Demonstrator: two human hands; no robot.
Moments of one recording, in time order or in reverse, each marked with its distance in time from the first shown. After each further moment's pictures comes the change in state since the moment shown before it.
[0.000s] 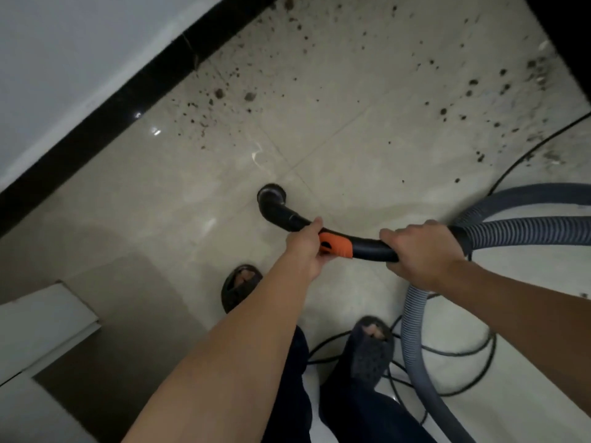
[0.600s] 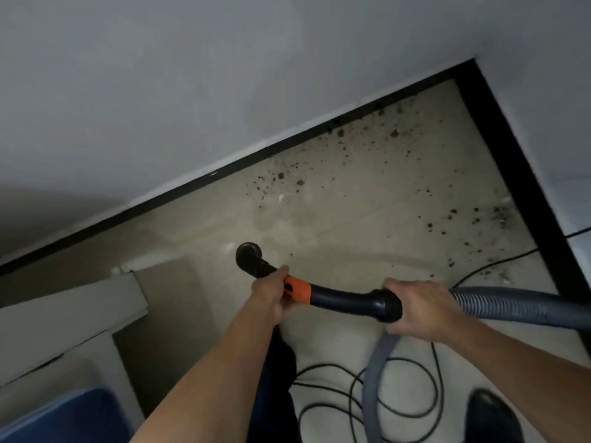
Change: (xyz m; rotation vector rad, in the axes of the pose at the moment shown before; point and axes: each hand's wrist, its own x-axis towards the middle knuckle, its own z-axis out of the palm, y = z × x) left_hand -0.155 0.075 -0.061 -0.211 0.190 0.023; right_hand -0.056 0.030 -0.168 0.206 -0.100 -0.153
